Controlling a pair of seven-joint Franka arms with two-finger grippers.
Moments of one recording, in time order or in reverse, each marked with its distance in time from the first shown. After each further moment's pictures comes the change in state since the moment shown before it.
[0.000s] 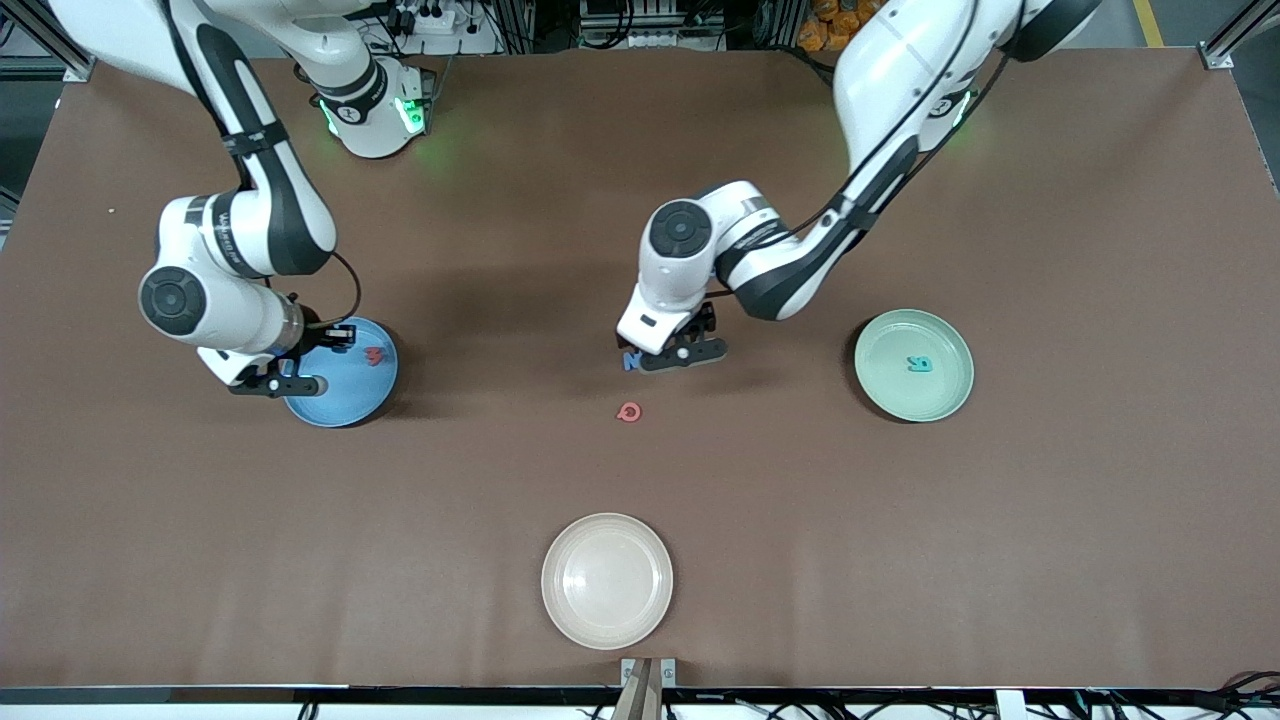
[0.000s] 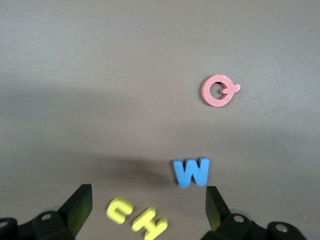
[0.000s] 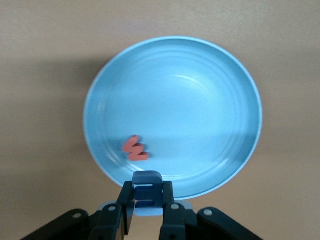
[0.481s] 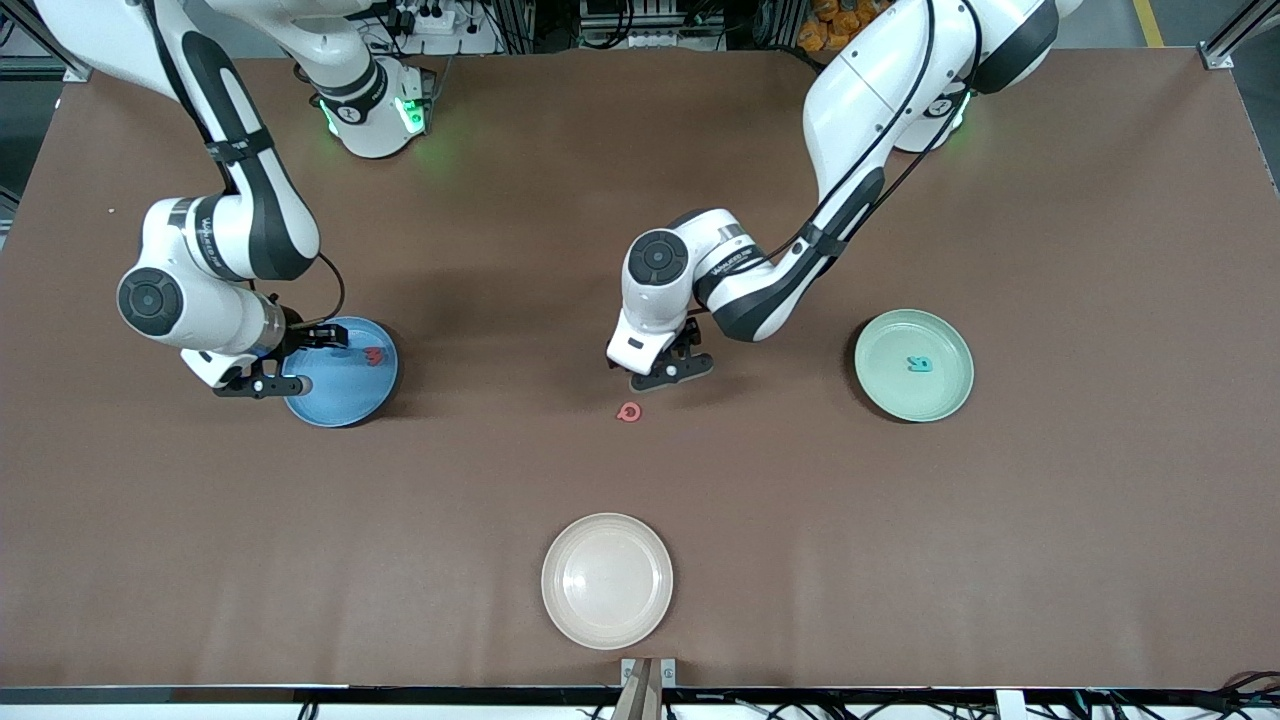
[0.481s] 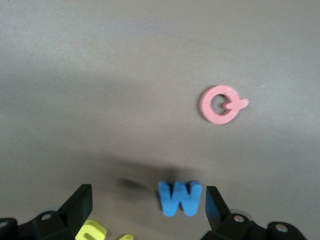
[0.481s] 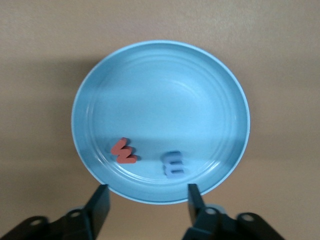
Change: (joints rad) left arm -0.036 0.093 0.028 0.102 0.000 0.001 -0.097; right arm -0.010 -0.004 -0.003 0.006 0.000 0.000 -0.037
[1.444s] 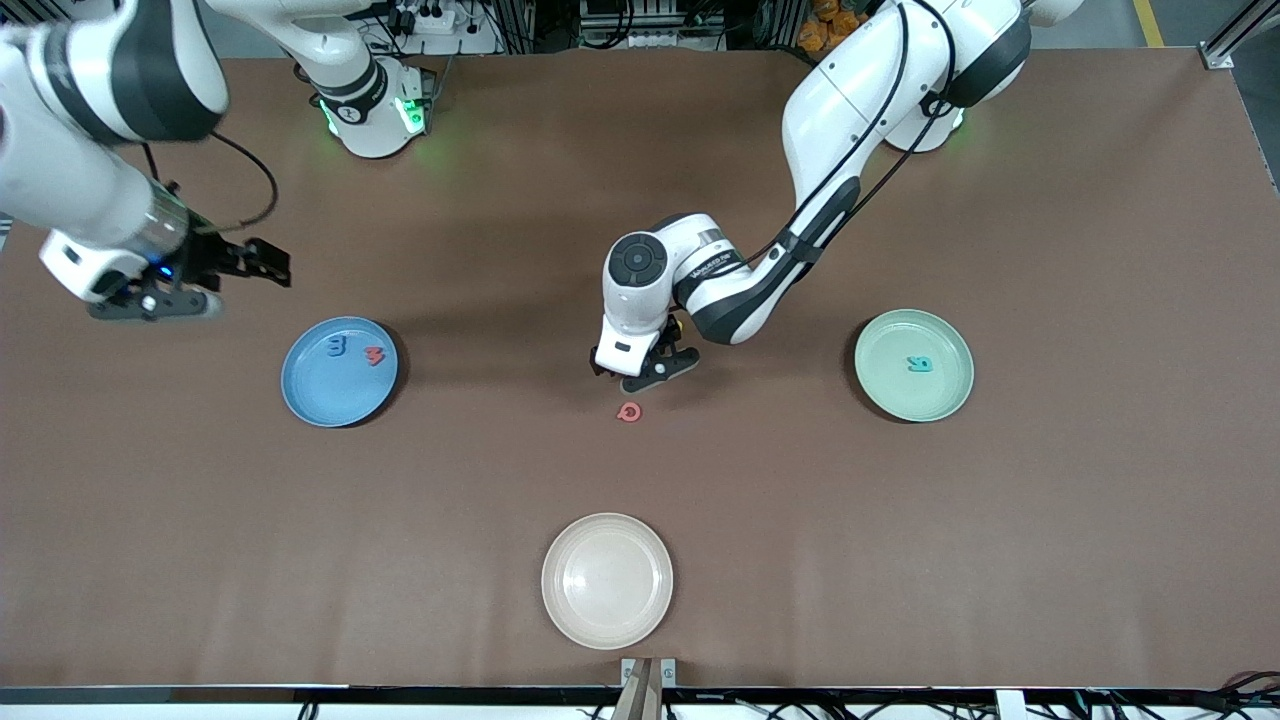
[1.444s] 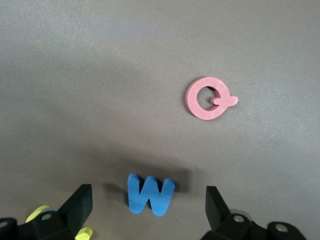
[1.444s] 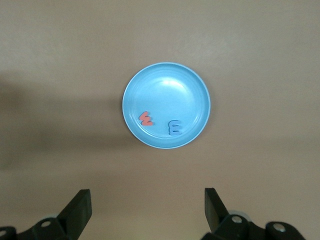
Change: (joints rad) left arm -0.055 0.067 0.017 0.075 0.000 0.000 -0.156; right arm -0.007 -0.360 0.010 0.163 0.002 -0.394 0.000
